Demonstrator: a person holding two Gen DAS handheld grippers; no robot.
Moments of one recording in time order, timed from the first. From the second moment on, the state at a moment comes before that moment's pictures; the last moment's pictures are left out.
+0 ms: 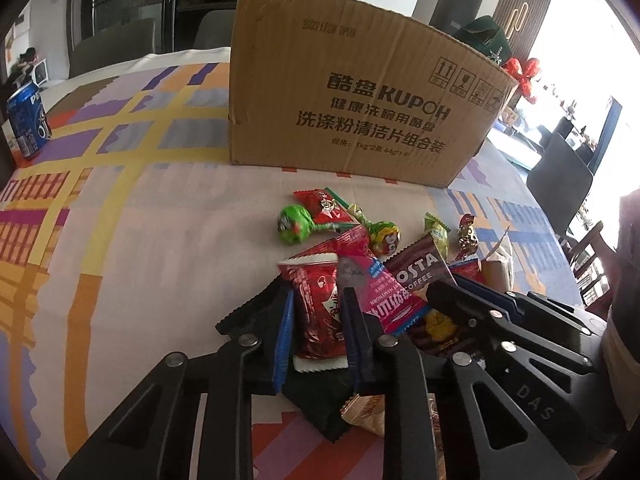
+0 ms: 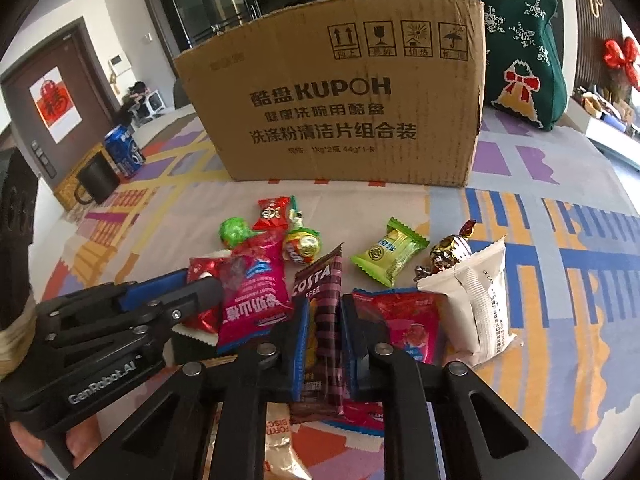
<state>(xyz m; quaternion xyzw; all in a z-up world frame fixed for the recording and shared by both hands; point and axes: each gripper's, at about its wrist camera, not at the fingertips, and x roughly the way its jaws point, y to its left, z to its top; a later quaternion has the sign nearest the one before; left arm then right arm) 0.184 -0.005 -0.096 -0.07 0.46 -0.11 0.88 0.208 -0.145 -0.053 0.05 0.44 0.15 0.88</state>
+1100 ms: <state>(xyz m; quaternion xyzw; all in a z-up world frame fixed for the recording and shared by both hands) 0.190 -0.012 0.019 -0.03 0.35 -0.12 0.93 0.196 -0.160 0.066 0.04 0.29 0.15 0.94</state>
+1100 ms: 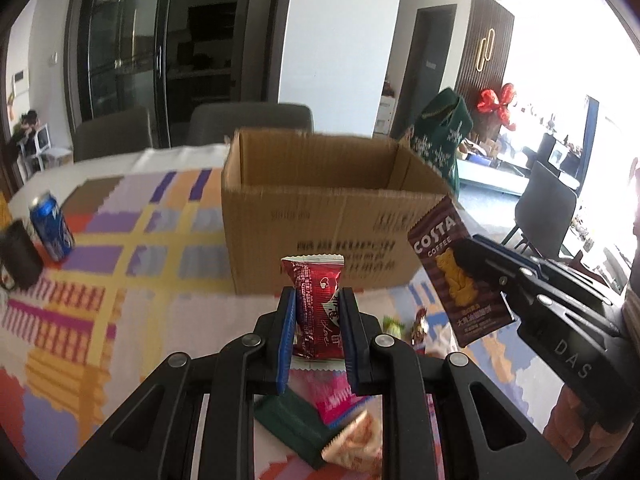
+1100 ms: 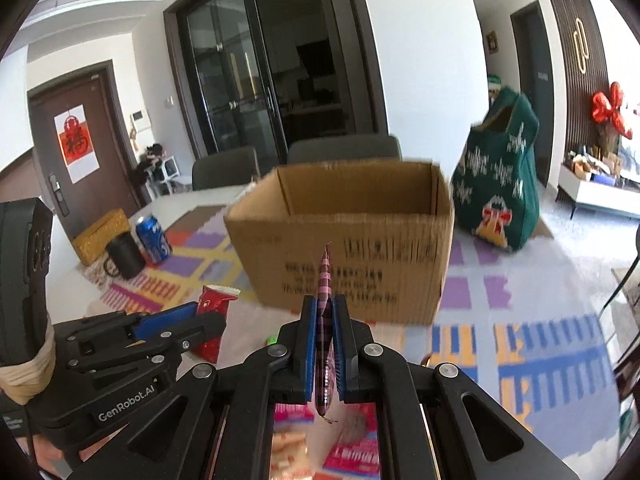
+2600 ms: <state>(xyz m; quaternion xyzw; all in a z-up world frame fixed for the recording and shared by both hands) 0.290 -0.031 0.075 0.06 0.31 -0.07 0.95 0.301 -0.175 0.110 0.02 0.27 0.11 0.96</state>
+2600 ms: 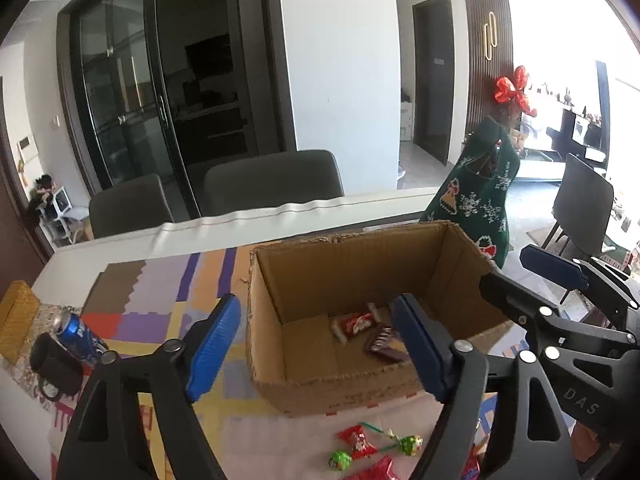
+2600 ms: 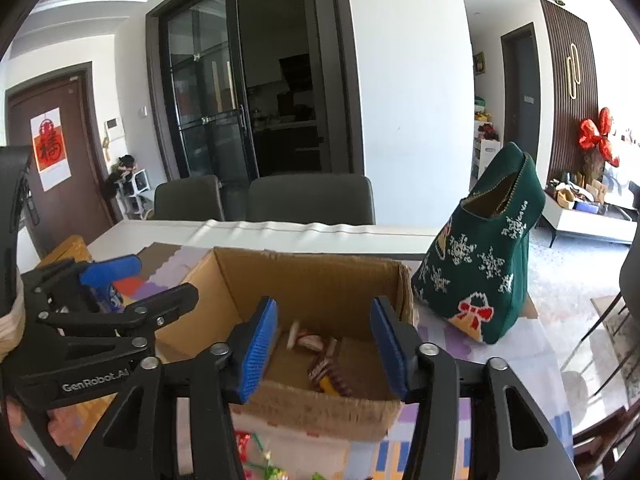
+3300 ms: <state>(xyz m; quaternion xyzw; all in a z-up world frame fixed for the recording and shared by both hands) 0.209 -0.032 0.055 0.06 0.35 -0.05 0.94 0.228 -0.186 0.103 -0.02 0.31 0.11 0.95</state>
